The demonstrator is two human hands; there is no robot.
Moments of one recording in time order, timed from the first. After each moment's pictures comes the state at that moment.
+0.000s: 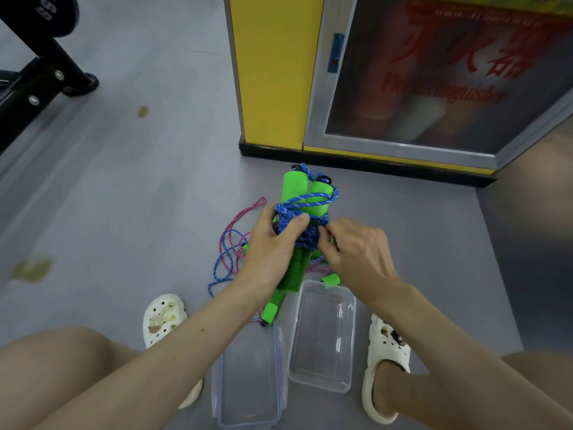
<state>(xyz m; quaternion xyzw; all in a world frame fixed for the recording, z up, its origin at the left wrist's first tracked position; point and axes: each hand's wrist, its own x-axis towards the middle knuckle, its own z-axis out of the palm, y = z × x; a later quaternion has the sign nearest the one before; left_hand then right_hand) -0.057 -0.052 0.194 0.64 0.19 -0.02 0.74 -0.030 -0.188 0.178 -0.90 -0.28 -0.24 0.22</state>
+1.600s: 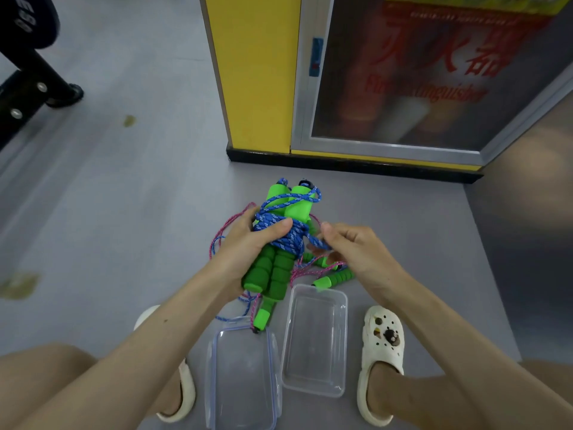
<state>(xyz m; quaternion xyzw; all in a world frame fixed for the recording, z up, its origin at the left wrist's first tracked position) -0.041 -0.034 0.195 0.58 0.21 -0.15 0.77 -0.031 -0.215 0.205 -0.77 -0.03 0.22 0.60</state>
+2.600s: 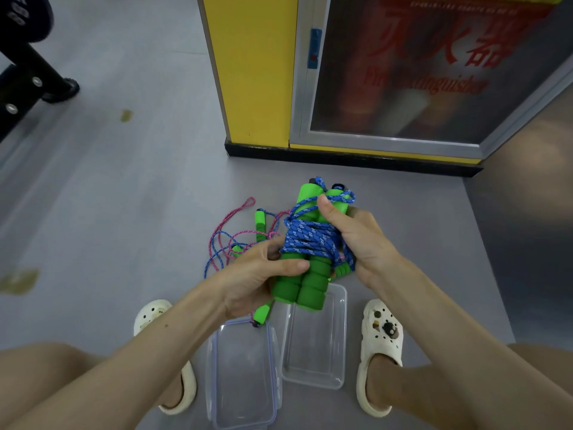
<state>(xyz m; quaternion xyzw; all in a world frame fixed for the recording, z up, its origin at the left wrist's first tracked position) -0.064 -0.042 0.180 0.45 0.07 -0.34 0.82 -0.020 -0.201 0.212 -0.62 0.15 0.22 0.74</state>
